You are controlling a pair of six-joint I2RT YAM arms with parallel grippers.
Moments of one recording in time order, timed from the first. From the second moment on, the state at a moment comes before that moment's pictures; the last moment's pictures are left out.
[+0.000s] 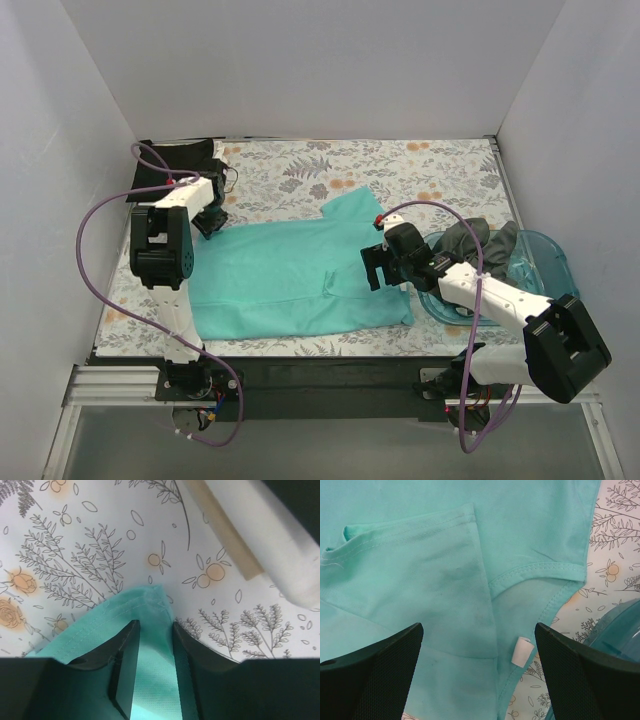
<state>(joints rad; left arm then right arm) -0.06 2.06 1.49 -0.79 -0.47 -0.89 0.65 1.27 0.69 -0.30 0.11 0.21</state>
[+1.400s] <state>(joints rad) -0.09 1.94 1.44 -0.78 -0.50 -0.90 0.61 1.51 1.13 -0.28 0.29 0.22</state>
